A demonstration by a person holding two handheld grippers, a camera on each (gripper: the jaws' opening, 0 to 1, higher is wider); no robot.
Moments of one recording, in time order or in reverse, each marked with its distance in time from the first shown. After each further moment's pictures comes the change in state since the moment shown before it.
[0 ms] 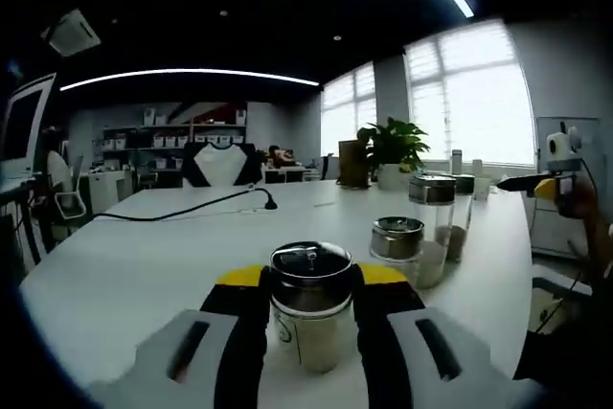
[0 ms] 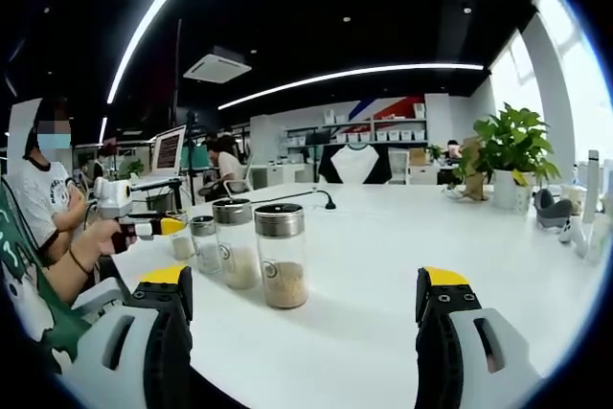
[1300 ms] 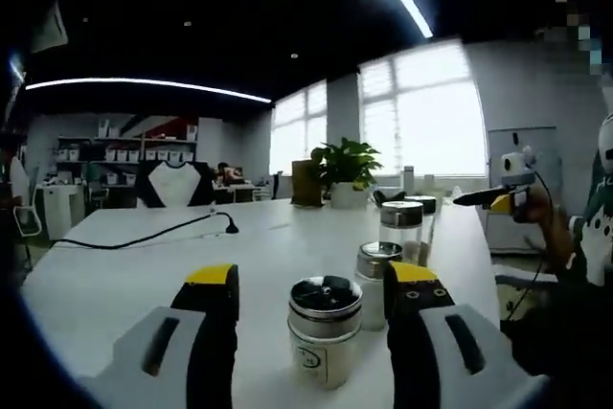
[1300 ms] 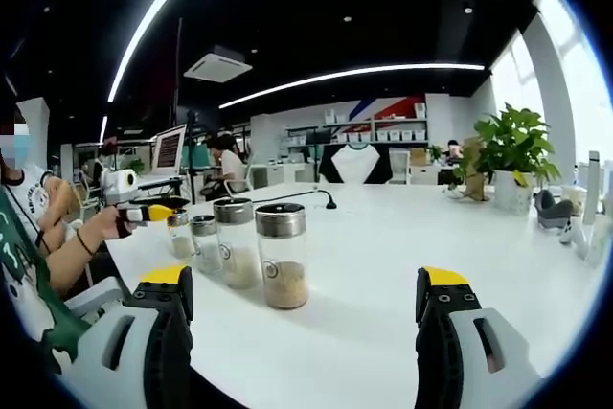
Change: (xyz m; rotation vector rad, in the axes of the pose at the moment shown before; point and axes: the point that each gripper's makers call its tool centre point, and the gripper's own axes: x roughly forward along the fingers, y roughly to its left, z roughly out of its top) left arm -0.002 0.000 0.029 0.032 -0.066 -0.406; right arm 0.002 0.001 0.000 -0.005 0.004 0.002
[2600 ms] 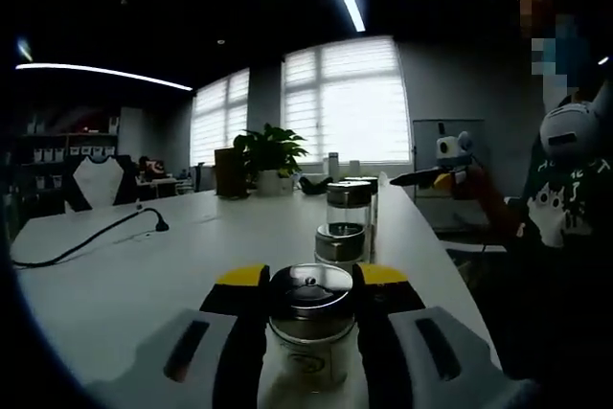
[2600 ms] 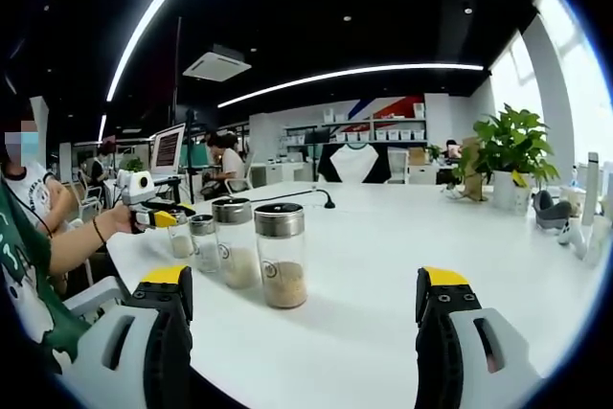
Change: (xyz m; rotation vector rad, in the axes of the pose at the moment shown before) left arm 0.016 -0.025 -0.018 0.015 0.047 -0.278; right arm -0.001 -0.001 0.000 -0.001 0.004 -0.006
